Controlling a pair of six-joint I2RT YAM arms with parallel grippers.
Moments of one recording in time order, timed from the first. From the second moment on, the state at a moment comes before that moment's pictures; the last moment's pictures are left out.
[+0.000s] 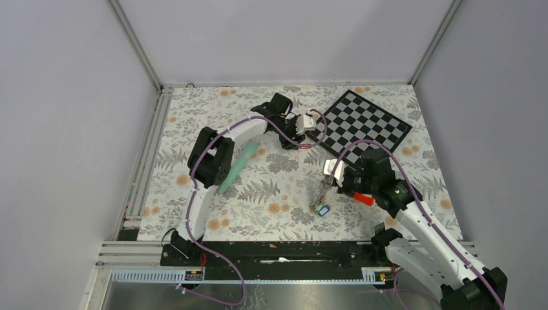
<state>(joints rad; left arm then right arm) -0.57 2.29 1.84 -0.52 0.59 0.77 0.44 0.80 0.64 -0.55 -0.54 -0.76</state>
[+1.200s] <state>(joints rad) -0.58 2.38 1.94 -0.59 0.61 0.74 0.44 0.80 0.64 -0.54 -0.54 -0.76</state>
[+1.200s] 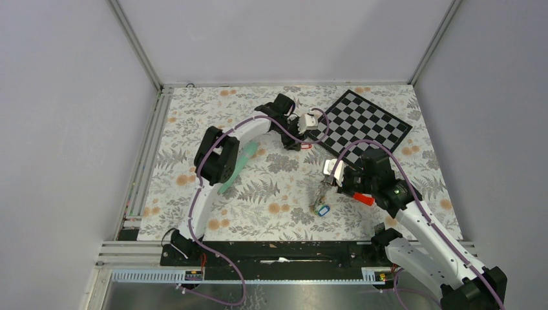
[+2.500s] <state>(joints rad) -0.57 2.39 1.94 -0.58 0.63 0.73 0.44 0.81 0.64 -0.53 -0.54 -0.76</state>
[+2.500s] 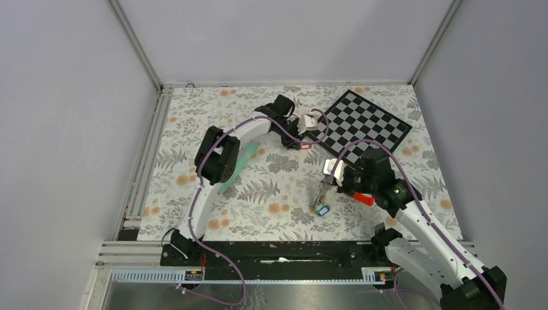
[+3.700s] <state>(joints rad) -0.53 2.36 1.89 -0.58 0.70 0.73 0.44 0.83 0.63 -0.54 -0.54 -0.76</state>
